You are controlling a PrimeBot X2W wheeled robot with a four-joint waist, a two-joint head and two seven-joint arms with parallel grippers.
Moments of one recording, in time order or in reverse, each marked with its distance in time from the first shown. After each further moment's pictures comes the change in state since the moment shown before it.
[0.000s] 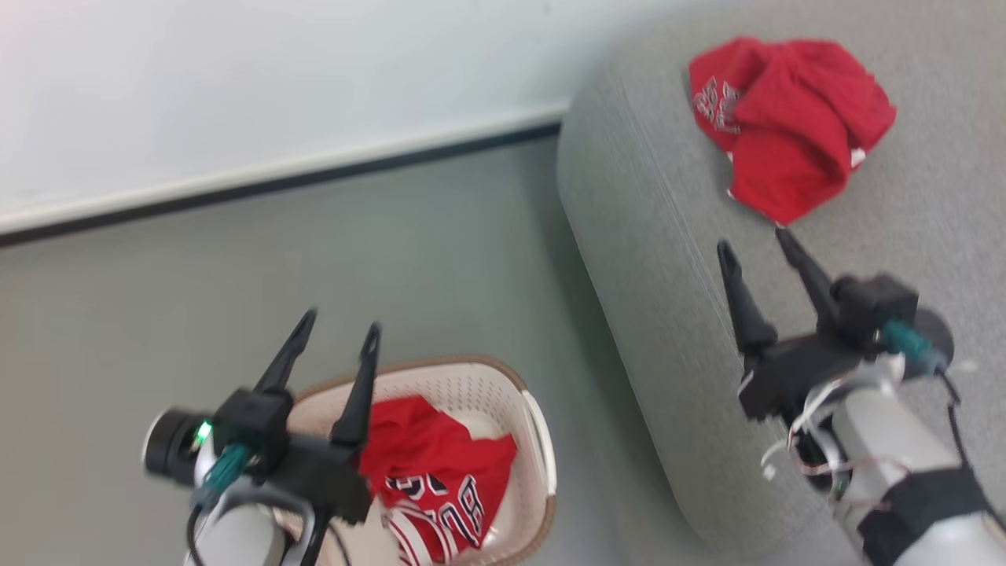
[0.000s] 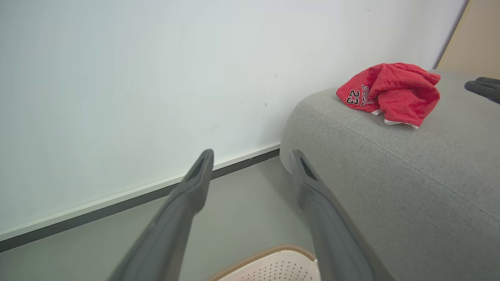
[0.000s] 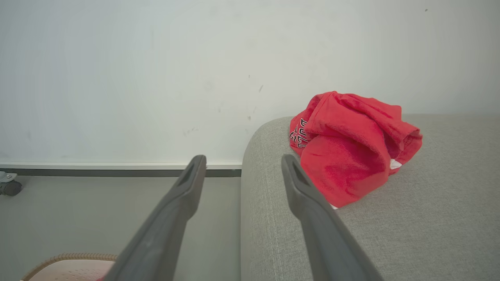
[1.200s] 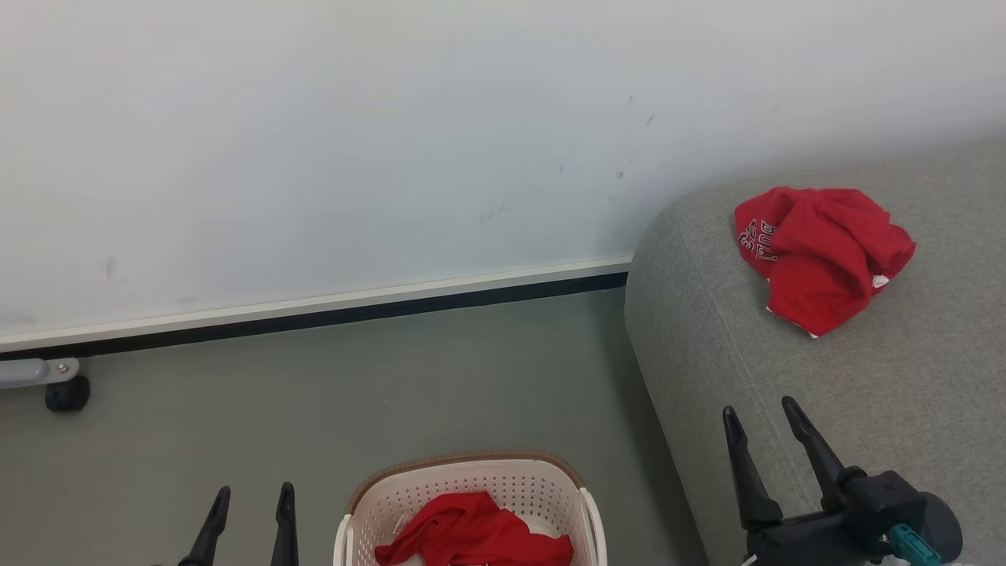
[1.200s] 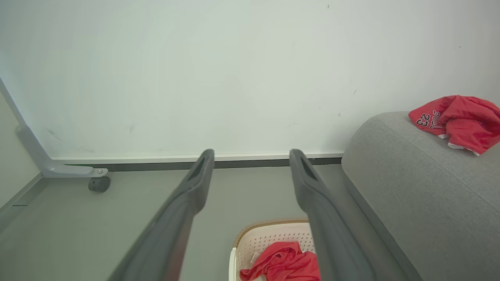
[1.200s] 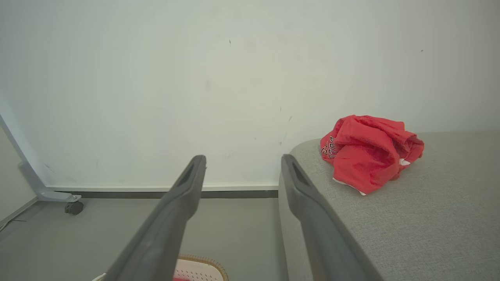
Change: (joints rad) left arm 0.426 -0.012 0.205 -0.136 -0.047 0.049 -0.009; right arm 0.512 0.018 -0.088 -0.406 -0.082 -0.118 0.000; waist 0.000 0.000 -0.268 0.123
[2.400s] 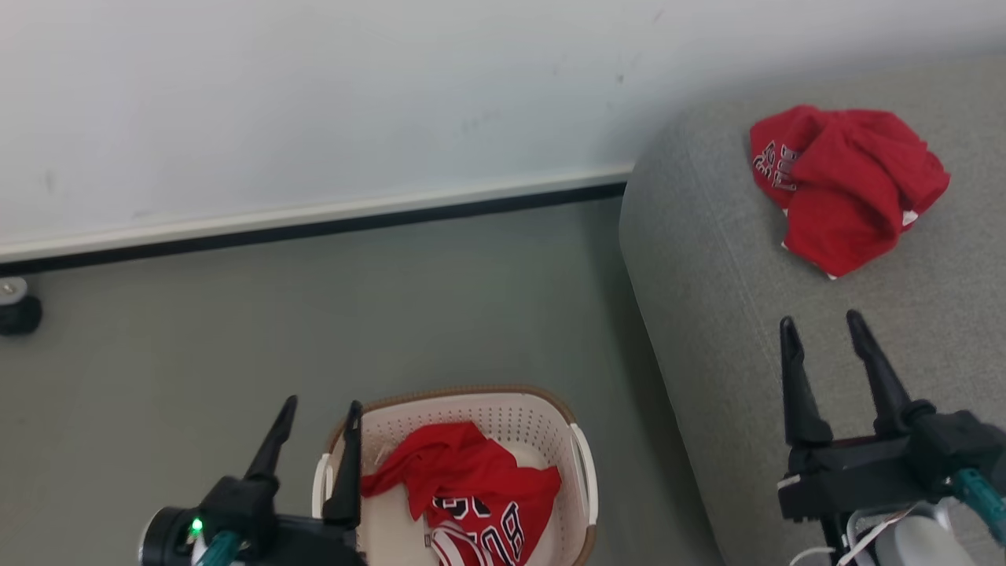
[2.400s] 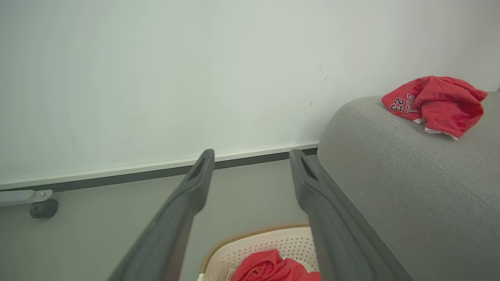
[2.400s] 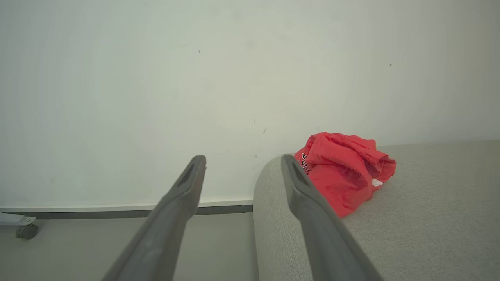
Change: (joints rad) left arm -0.166 -0.044 -0.063 0.012 0.084 -0.021 0.016; right arm -0.067 0.006 -0.121 -0.085 -0.045 -0.008 0.000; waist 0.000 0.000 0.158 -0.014
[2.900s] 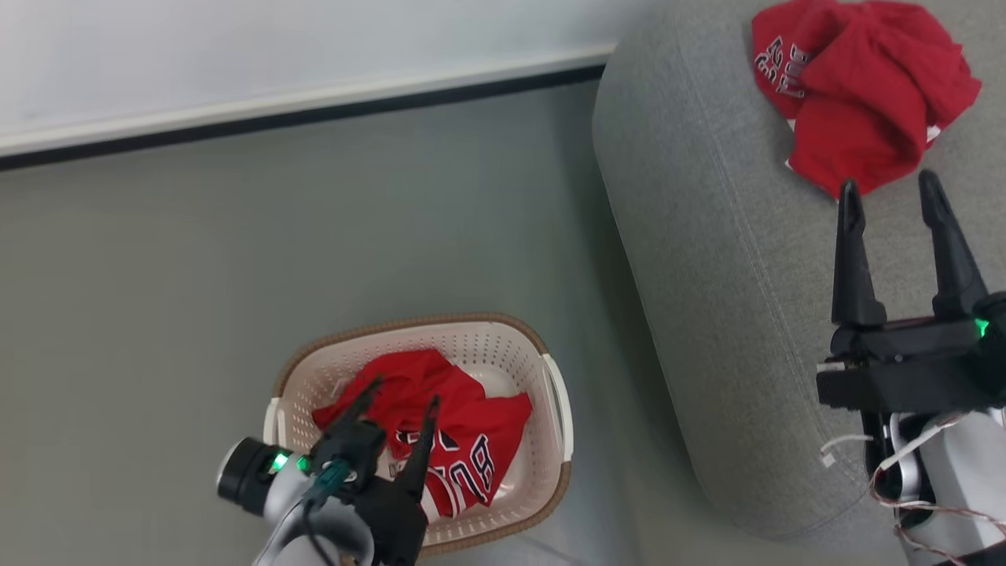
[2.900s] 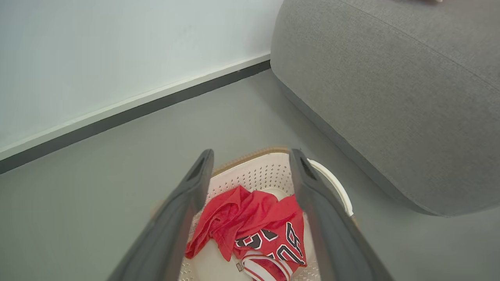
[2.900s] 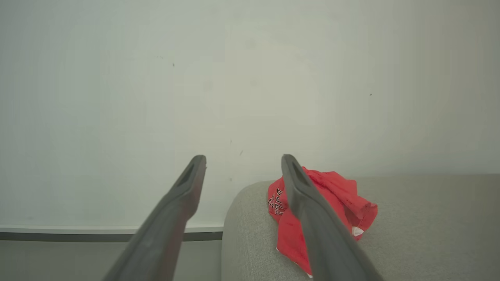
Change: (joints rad) left arm -0.236 -0.041 -0.181 0.267 0.125 -0.074 0.121; right arm -0.203 -0.040 -0.063 -0.064 -0.031 0.000 0.000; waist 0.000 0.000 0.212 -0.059
